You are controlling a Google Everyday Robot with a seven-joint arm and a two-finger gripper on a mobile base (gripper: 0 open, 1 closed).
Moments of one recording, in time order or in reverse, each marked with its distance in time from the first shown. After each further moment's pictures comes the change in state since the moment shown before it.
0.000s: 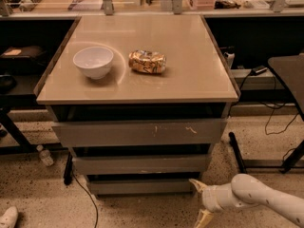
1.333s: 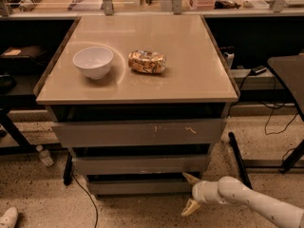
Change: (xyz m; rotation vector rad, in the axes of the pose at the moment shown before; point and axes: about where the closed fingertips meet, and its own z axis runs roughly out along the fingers) arm 0.038 -0.071 0.075 0.206 0.000 -0.047
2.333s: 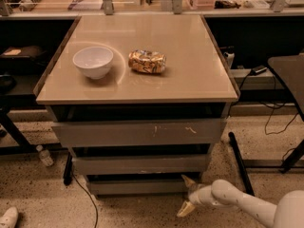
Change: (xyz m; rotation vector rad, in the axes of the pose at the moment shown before) arm 0.041 0.014 0.056 -0.020 0.003 0.103
